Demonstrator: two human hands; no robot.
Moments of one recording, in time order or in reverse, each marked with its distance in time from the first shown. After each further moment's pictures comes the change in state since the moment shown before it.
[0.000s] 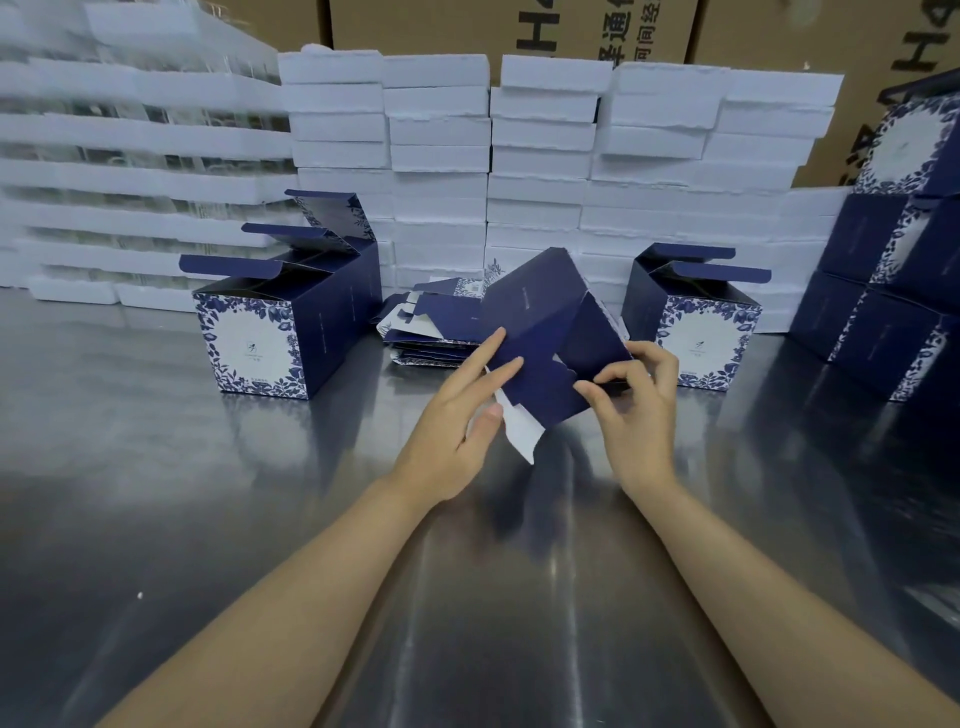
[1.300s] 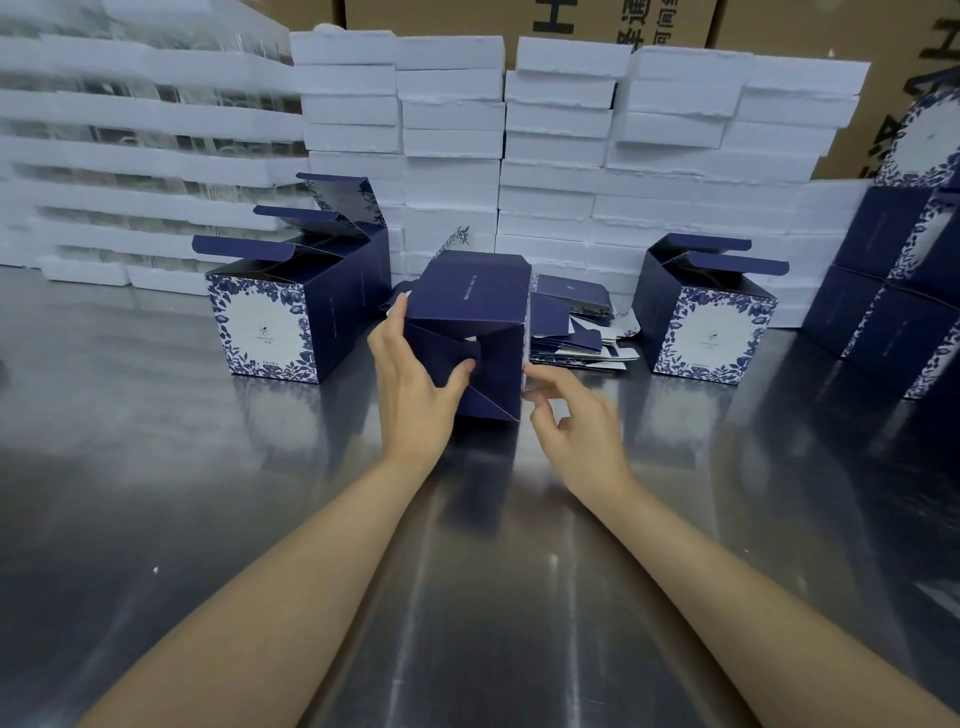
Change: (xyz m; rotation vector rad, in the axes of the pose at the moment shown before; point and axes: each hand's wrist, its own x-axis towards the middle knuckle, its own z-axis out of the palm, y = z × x) left_hand 0.008 -0.024 -0.008 0.115 0.551 -0.300; right_hand -0.028 -0.030 0.038 0.034 -0.293 -0.061
